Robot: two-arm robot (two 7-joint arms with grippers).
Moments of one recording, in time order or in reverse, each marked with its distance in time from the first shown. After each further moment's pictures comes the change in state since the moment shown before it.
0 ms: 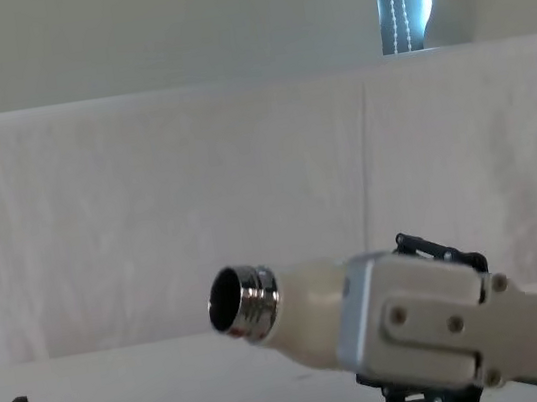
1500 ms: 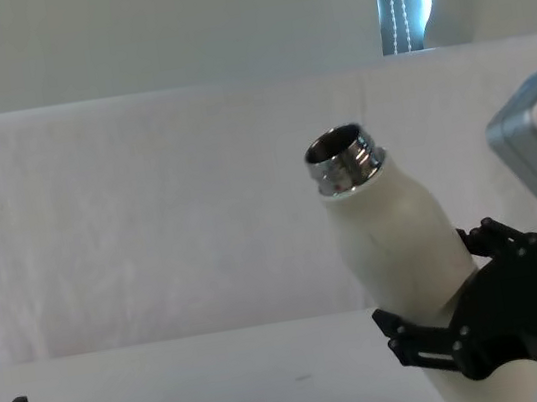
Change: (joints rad) left arm 0.000 0.000 0.000 0.000 0.000 0.000 0.000; right arm -0.123 -0.138 0.205 0.035 0.479 -0.130 0.000
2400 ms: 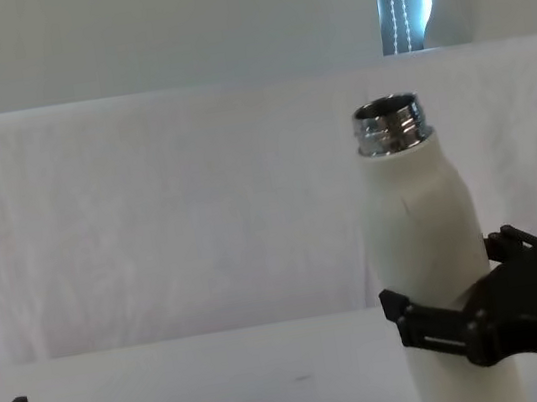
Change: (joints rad) left arm 0.000 0.000 0.000 0.000 0.000 0.000 0.000; right arm -0.013 -0.024 0.060 0.029 0.242 -0.042 0.099
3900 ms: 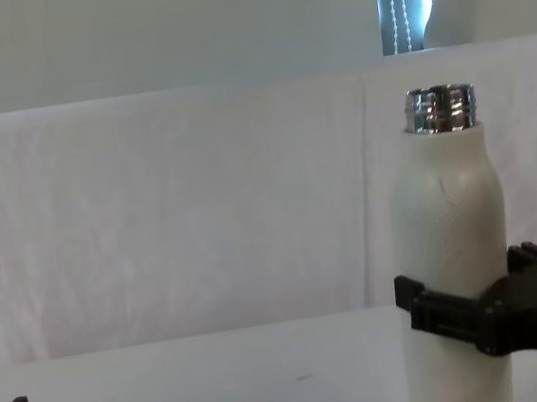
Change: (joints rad) left arm 0.000 0.000 0.000 0.000 0.000 0.000 0.000; right arm -0.016 -0.019 0.031 0.015 0.227 0.021 0.043
